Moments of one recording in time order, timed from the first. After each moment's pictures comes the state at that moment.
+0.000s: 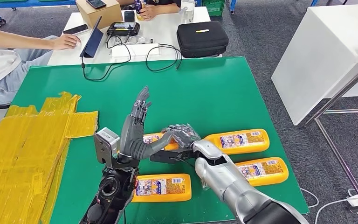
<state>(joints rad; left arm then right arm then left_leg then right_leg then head) -0.19 -0.28 -0.30 -1.28 -0.13 0.09 -0.55 -0.62 0.22 0.53 -0.45 1.00 -0.18 -0.20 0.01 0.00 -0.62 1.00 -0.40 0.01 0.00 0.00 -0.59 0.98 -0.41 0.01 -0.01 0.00</state>
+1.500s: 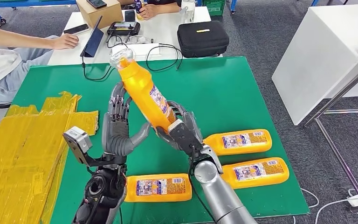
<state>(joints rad) -0.16 -0.28 -0.21 -1.34 0.01 0.05 -0.54 -0.34 0.30 0.32 -0.99 0.48 -0.15 -0.39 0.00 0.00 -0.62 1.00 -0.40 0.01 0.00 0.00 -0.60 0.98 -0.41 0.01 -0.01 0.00</state>
